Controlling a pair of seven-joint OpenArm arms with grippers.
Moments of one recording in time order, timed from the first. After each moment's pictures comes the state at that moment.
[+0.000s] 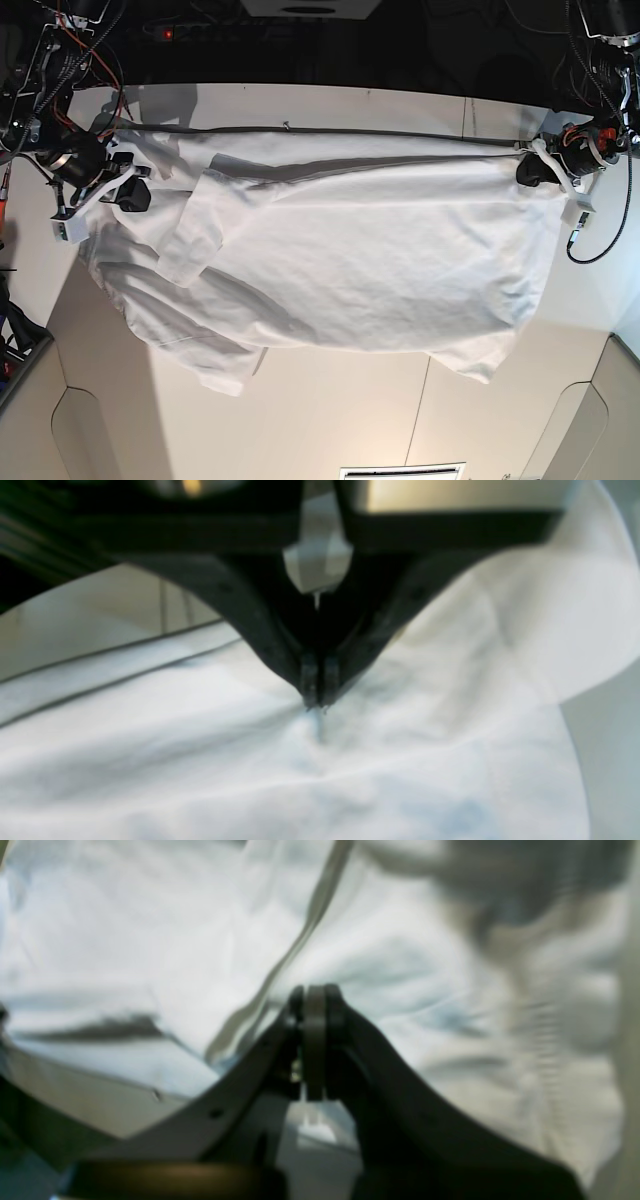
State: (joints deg) left arm 10.7 -21.6 -23.4 74.8 -29.5 -34.7 46.0; right arm -9.1 5.8 25.7 91.2 29.8 30.4 -59.7
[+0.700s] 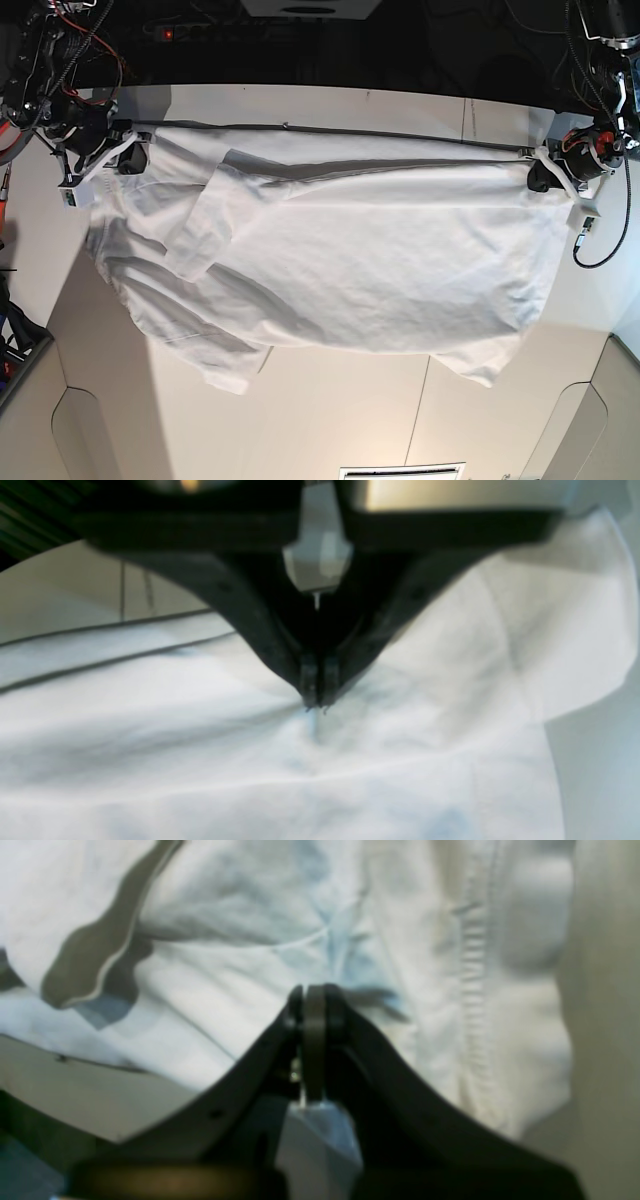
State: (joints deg) left arm 10.5 -21.7 -23.0 75.1 -24.0 -31.0 43.6; right arm -12.5 10.2 23.7 81.2 26.1 29.6 -52.3
